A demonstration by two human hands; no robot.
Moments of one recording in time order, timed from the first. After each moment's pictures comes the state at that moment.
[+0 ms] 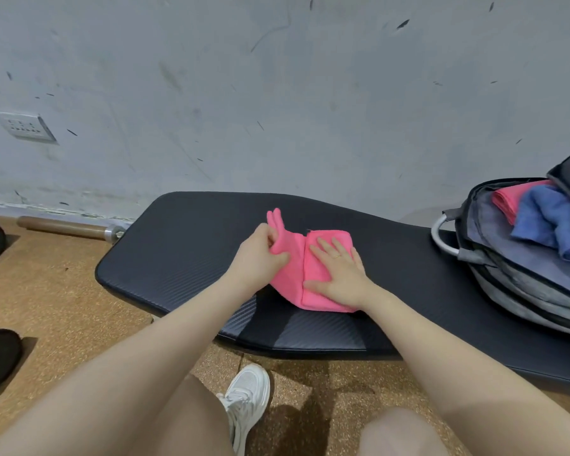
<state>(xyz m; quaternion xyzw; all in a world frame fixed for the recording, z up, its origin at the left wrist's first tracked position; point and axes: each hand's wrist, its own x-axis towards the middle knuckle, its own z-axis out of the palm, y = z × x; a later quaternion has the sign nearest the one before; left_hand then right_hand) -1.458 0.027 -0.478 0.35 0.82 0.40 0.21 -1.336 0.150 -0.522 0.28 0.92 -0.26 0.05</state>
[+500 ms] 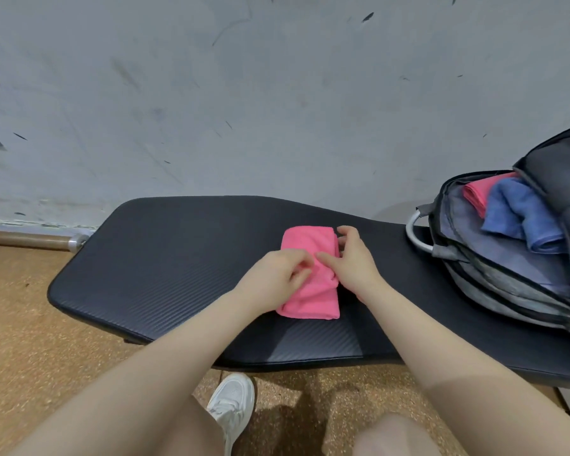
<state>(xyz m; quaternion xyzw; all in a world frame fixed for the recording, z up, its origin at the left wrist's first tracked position) -1.429 0.066 -0.497 0.60 0.74 0.25 0.15 -1.322 0.187 -0.518 0.42 0.77 -0.45 -0.19</state>
